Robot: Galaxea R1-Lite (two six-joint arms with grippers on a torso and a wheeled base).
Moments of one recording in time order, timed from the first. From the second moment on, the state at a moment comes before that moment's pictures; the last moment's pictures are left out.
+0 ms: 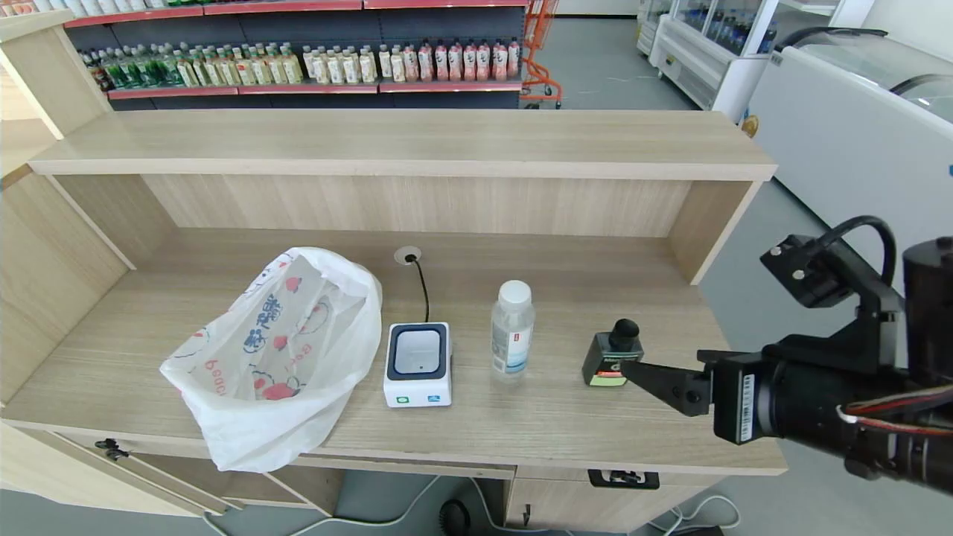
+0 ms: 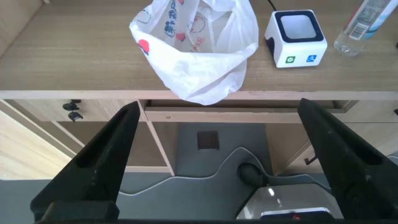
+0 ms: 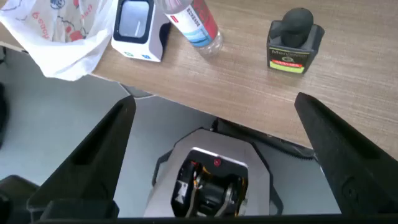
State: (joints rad) left arm -0.01 0.00 0.00 0.04 -0.04 0.03; right arm 0.74 1.33 -0.70 -0.24 -0.23 0.31
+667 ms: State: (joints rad) left arm -0.01 0.00 0.00 0.04 -0.04 0.03; right arm 0.76 1.69 -0.59 -0.82 -0.34 0.20
